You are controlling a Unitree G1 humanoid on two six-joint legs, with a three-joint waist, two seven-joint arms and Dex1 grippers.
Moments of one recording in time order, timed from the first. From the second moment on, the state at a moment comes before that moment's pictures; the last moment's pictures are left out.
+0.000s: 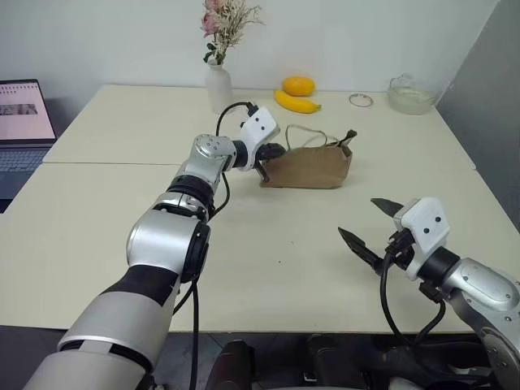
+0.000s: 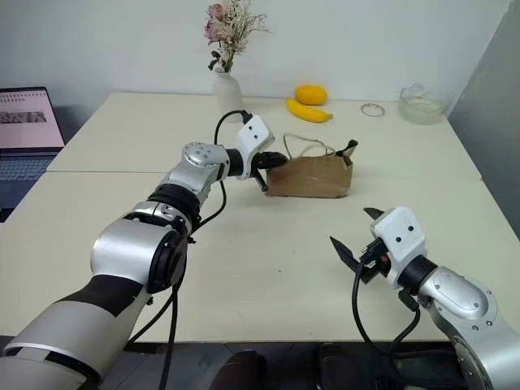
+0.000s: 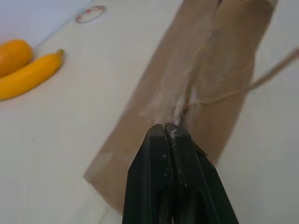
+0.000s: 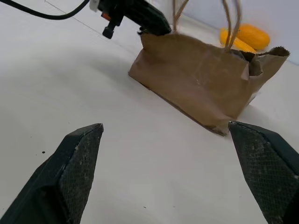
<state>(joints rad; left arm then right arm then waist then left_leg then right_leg) -1.32 0.26 -0.06 1.35 0.20 -0.18 -0.95 0.04 -0.61 -0.17 -0.92 0.42 0.81 0.41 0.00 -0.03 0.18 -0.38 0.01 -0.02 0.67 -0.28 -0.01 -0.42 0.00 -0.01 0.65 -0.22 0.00</state>
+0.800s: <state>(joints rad) -1.18 0.32 -0.08 1.22 0.10 -0.18 -1.52 0.05 -0.70 -0.22 -0.89 0.46 0.80 0.49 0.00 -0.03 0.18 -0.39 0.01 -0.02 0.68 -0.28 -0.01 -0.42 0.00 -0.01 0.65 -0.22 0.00</state>
